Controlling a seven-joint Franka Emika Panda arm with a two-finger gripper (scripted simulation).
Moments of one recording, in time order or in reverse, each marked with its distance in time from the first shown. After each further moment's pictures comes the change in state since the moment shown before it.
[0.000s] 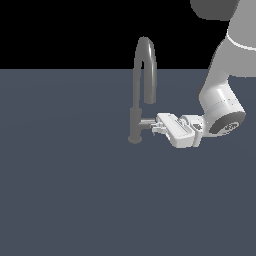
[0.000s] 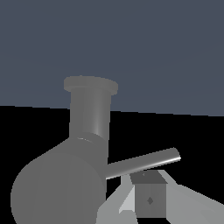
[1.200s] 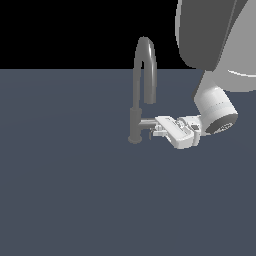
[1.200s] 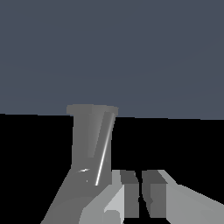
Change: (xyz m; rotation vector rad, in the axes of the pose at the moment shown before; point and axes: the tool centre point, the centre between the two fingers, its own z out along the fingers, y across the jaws) arm 0.023 -0.009 -0.006 -0.104 0.047 0.021
